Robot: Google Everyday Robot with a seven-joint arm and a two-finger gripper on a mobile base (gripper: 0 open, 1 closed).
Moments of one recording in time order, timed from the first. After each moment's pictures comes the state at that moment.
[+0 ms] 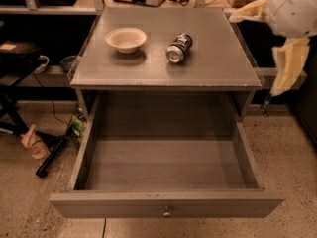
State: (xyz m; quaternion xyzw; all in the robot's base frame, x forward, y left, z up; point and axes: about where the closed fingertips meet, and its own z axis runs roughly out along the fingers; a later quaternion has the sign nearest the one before) arm 0.517 -0.193 0.997 -0.79 0.57 -0.03 0.22
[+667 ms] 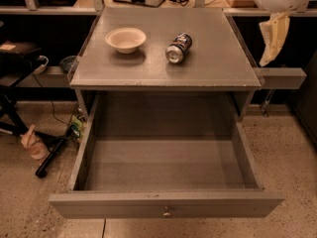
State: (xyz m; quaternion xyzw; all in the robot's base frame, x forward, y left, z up) arm 0.582 -0.176 1.018 -0.85 0.46 -0.05 0.25
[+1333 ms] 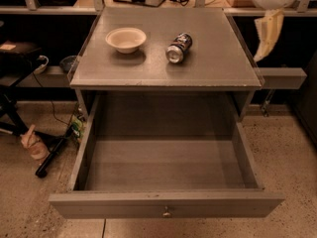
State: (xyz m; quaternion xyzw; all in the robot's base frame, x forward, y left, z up) arm 0.598 -0.170 1.019 -0.86 0.44 -0.06 0.27
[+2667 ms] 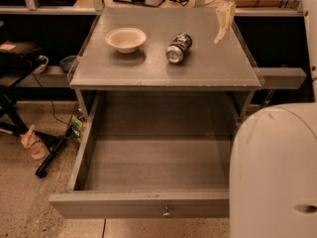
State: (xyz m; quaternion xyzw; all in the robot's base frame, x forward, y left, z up) arm 0.685 -0.098 1.020 -0.89 0.28 -0.07 0.36
